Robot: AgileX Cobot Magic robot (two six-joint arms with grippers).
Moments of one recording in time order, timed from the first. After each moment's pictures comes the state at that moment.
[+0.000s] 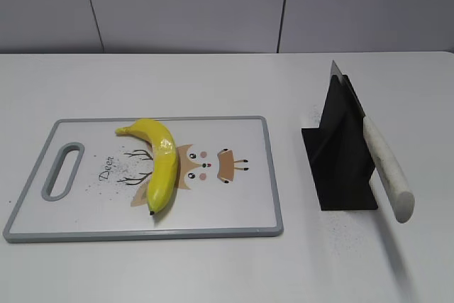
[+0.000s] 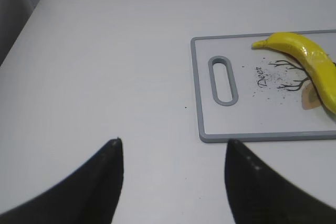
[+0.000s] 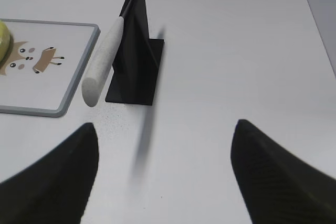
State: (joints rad) left arm 0.02 0.00 -0.50 -0.09 1.11 0.17; right arm 0.03 -0.01 -0.50 0.16 1.04 -0.06
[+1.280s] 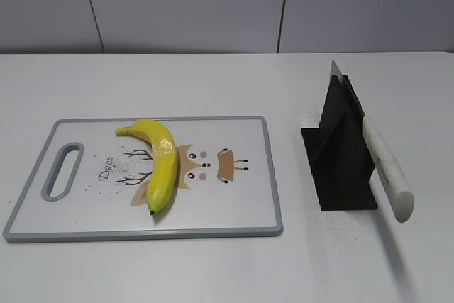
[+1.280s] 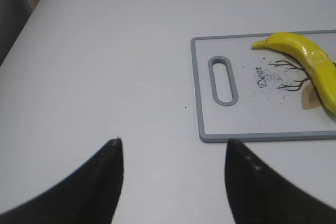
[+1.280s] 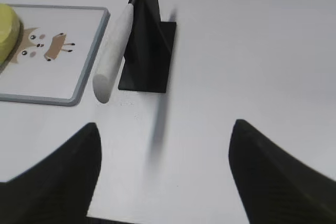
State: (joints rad) left arm 0.02 0.00 -0.50 -0.09 1.11 0.17; right arm 0.03 0.11 -0.52 0.19 1.03 -0.05
